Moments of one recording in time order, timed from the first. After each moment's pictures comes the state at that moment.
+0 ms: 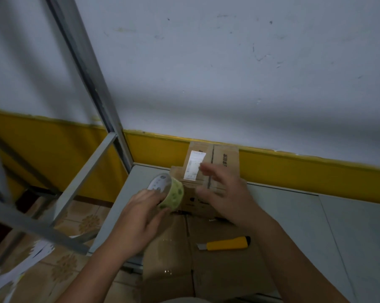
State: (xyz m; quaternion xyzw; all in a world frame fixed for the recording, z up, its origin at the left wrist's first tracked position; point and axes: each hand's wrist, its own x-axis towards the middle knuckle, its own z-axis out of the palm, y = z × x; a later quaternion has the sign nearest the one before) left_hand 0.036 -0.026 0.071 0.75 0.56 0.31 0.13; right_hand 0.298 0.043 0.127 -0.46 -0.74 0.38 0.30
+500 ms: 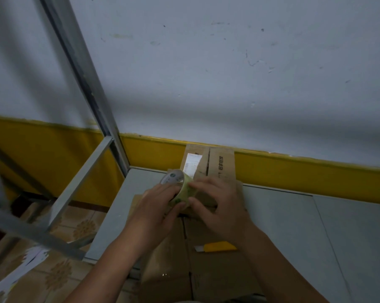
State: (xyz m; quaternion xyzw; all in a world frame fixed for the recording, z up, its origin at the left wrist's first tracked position) left_hand 0.075 -0.014 0.102 0.76 0.54 0.32 0.16; right_hand 0.284 0.020 0.119 -0.40 -0.80 0.22 0.39
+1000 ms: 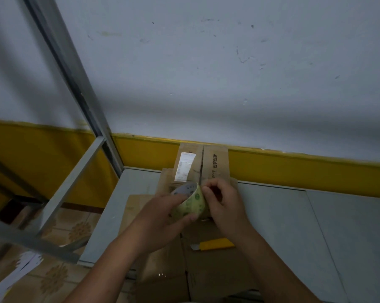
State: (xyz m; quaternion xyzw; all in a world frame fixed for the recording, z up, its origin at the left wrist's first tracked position) left_hand 0.090 -0.012 0.103 0.78 0.49 0.27 0.29; right_hand 0.297 0.018 0.105 -0.52 -0.65 0.37 0.42
